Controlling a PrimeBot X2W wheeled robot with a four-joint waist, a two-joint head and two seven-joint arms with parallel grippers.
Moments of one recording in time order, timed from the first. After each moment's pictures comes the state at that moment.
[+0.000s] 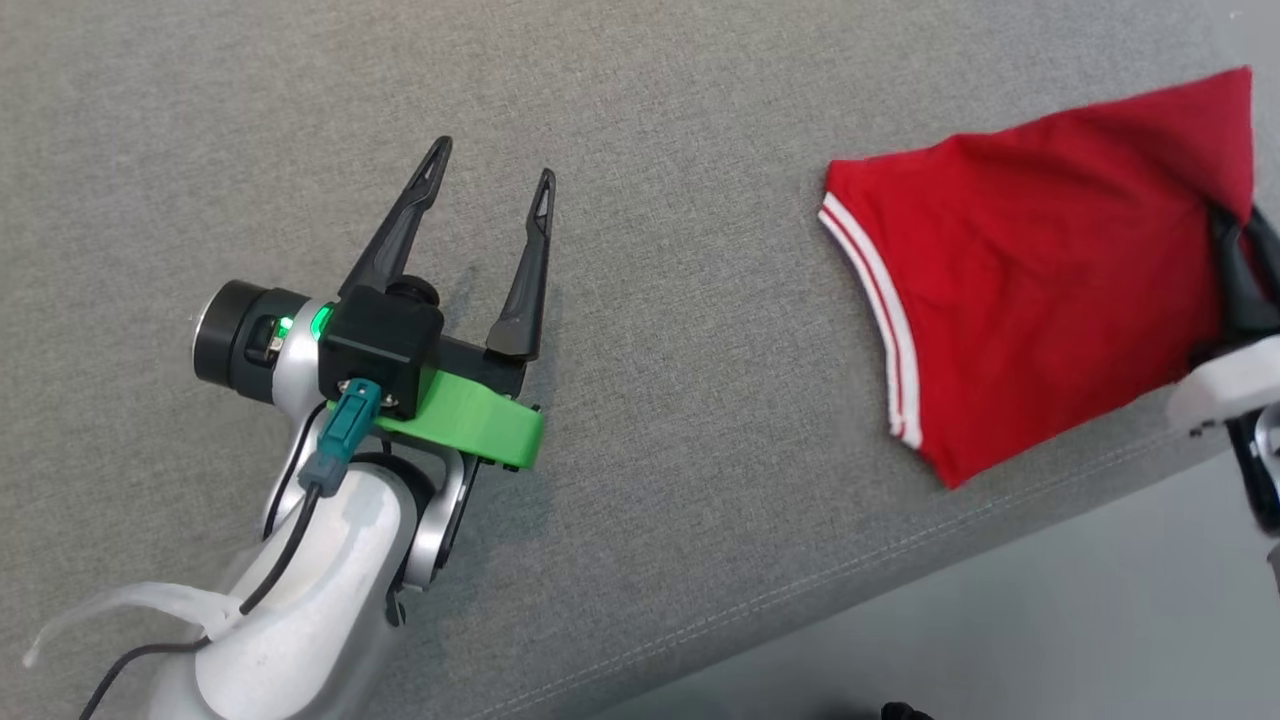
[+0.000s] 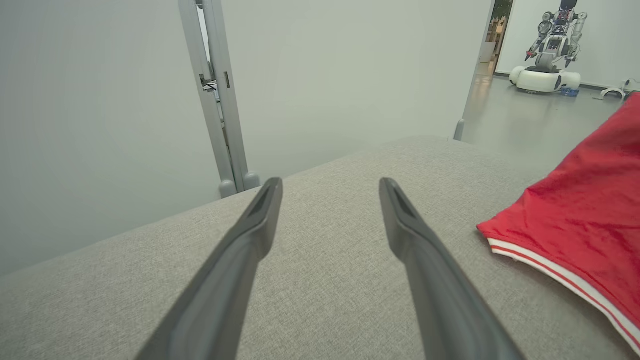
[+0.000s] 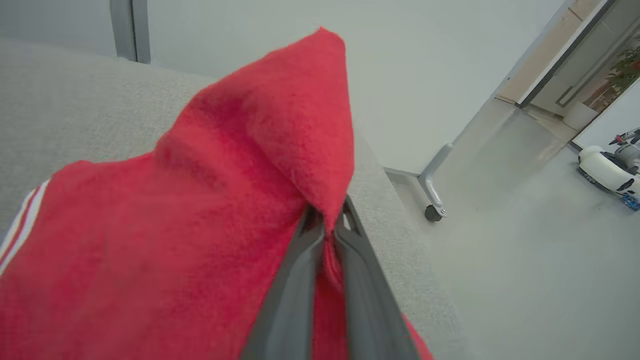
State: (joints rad) left arm -0.53 0.28 -0.57 -0.01 -0.29 0.20 -0.07; right arm -0.39 -0.39 -0.05 0.36 0.11 0.13 -0.26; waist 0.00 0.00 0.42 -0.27
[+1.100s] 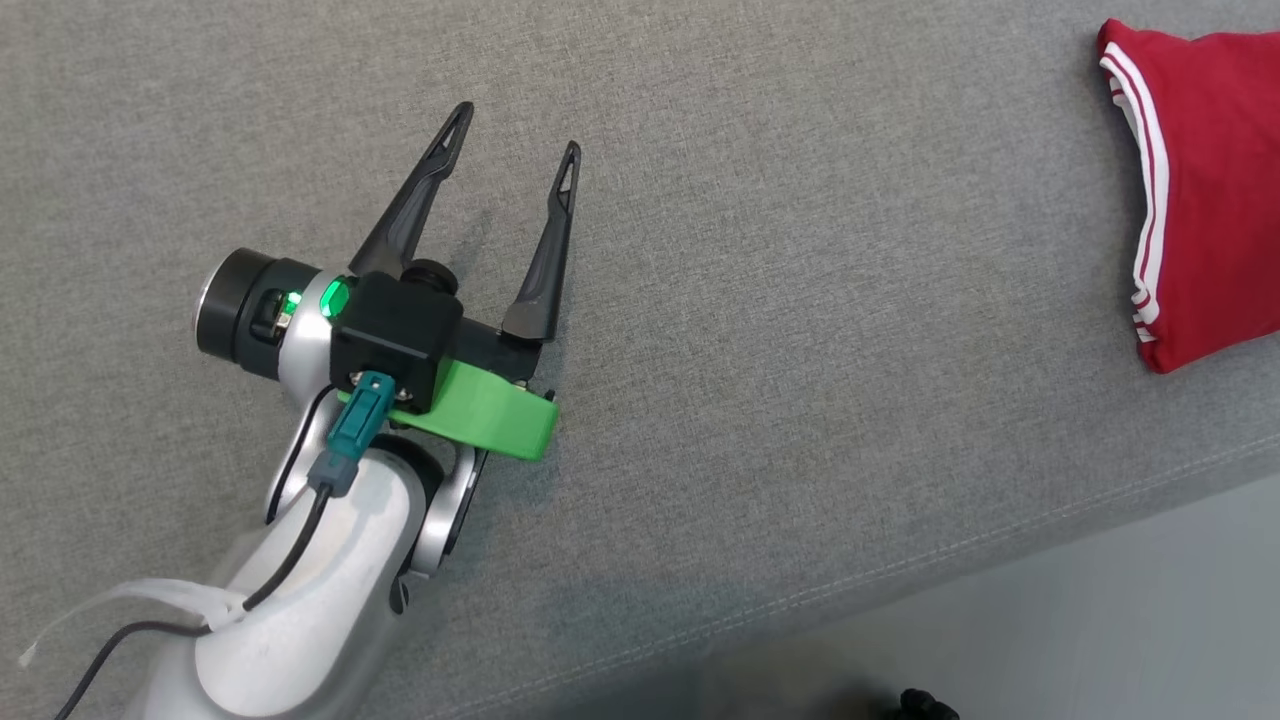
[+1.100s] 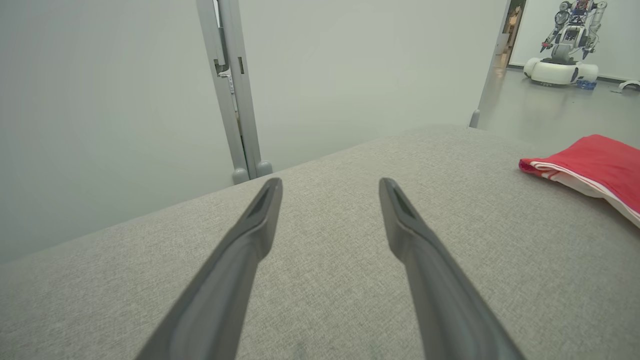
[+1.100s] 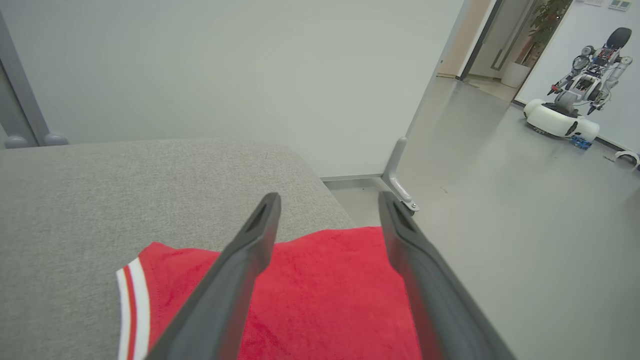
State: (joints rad) left arm -0.58 0.29 -0.61 -0.05 -0.27 0.20 -0.06; right arm -0.70 -0.43 -0.28 0.64 0.20 0.13 -0.26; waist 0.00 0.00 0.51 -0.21
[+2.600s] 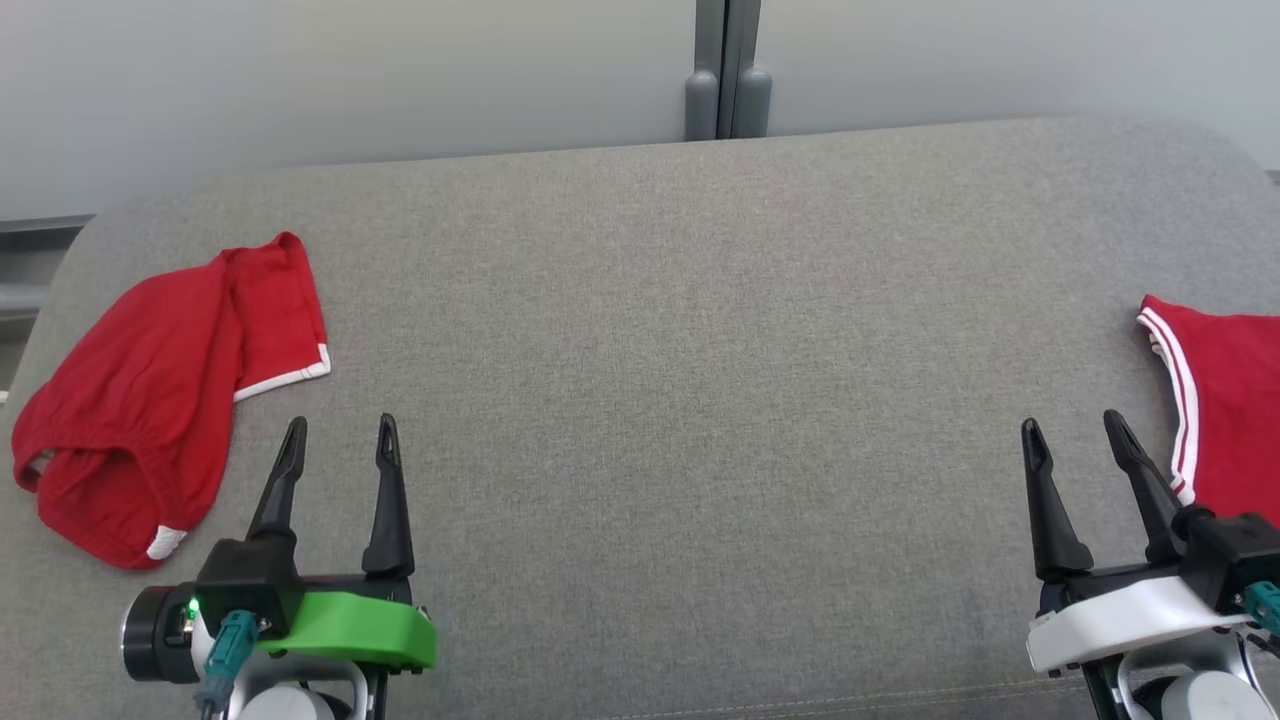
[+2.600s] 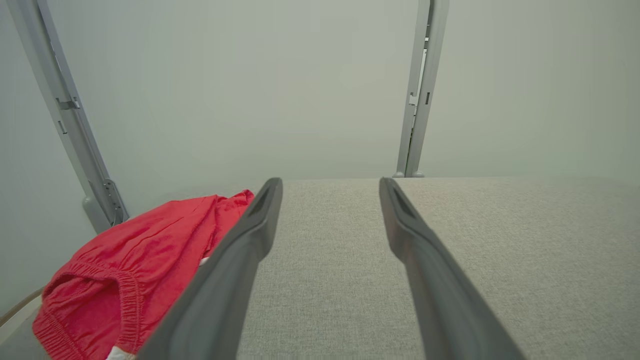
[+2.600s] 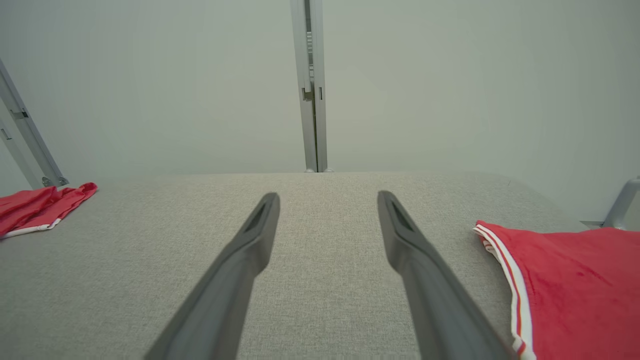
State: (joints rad) left arm -0.11 0.32 -0.41 0.04 -0.44 0.29 -0.26; right arm 0.04 -0.10 -0.05 -0.02 0.15 0.13 -0.20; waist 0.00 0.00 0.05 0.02
